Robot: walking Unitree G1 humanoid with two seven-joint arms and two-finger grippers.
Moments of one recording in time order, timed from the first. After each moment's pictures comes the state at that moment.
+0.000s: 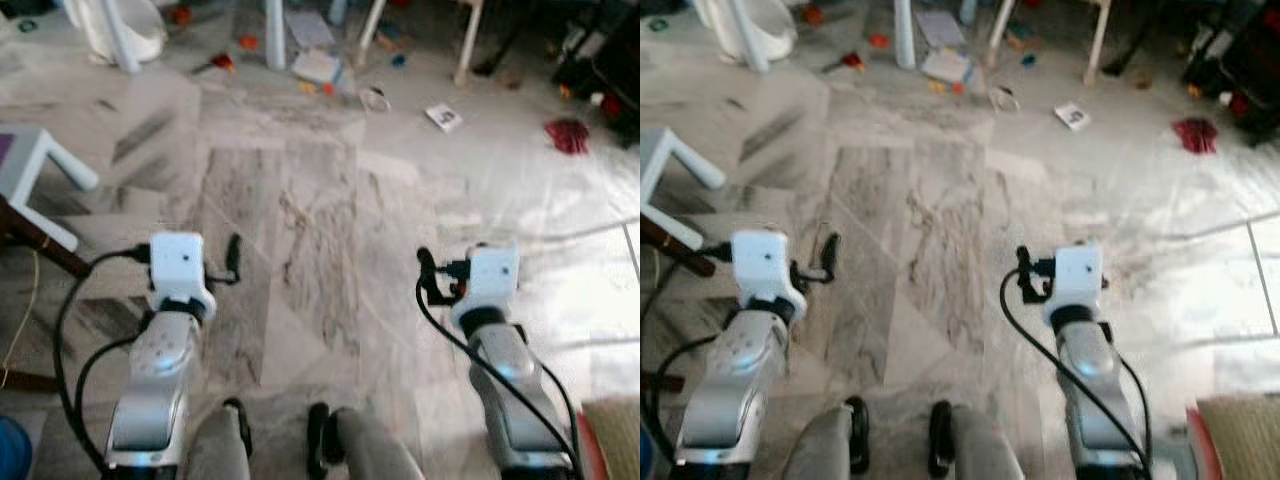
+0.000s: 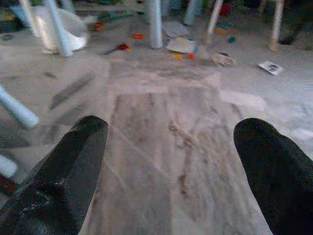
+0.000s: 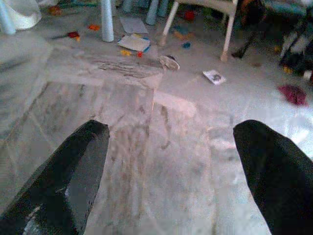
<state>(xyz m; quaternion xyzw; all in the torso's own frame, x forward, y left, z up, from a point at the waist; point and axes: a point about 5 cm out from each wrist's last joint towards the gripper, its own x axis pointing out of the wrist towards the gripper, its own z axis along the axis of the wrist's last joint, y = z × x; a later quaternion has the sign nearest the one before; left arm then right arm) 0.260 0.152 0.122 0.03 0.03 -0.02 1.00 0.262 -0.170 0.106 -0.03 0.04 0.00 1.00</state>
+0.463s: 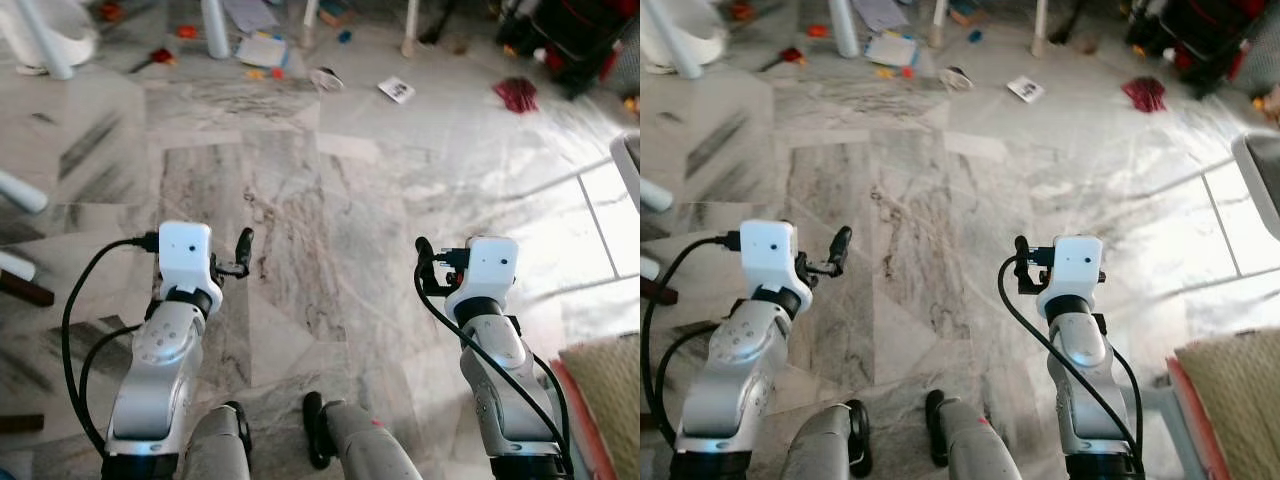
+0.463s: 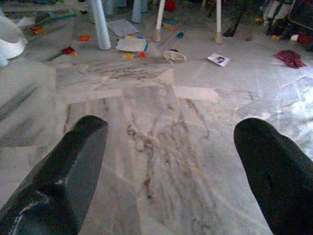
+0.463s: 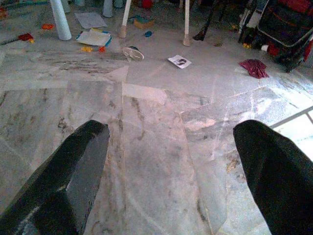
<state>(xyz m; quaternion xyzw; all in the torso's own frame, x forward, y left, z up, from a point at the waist) 0.267 0.148 0.131 0.02 0.03 -0.05 1.00 0.268 -0.169 0.111 -0.02 0.03 -0.02 1.00</state>
